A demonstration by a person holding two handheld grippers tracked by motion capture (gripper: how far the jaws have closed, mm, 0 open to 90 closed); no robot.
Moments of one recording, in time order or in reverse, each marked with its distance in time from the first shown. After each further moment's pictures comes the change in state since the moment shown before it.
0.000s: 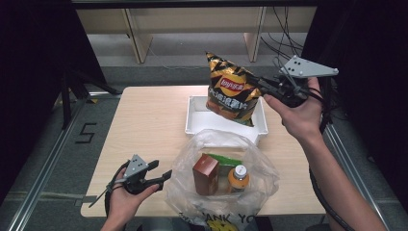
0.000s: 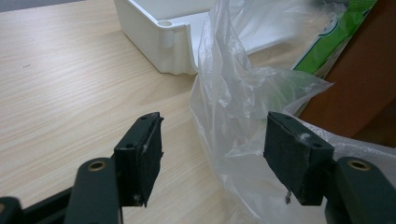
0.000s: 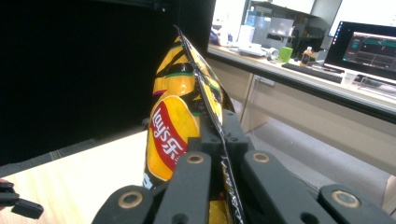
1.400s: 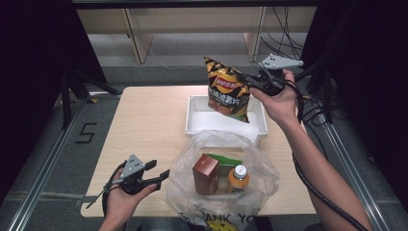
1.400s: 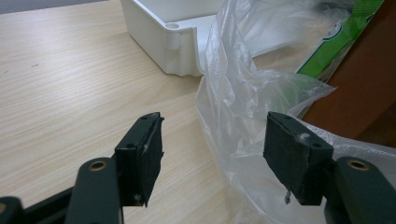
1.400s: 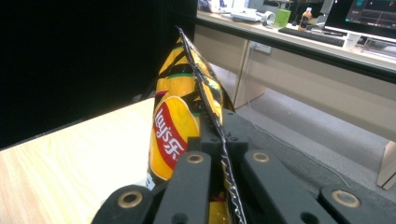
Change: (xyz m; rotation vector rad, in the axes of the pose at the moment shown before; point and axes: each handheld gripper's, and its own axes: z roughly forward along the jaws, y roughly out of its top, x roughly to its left) left arm 0.005 -0.001 -0.005 -0.014 0.009 -0.003; right arm -0.036 -0.037 0.070 0.131 -0.012 0.072
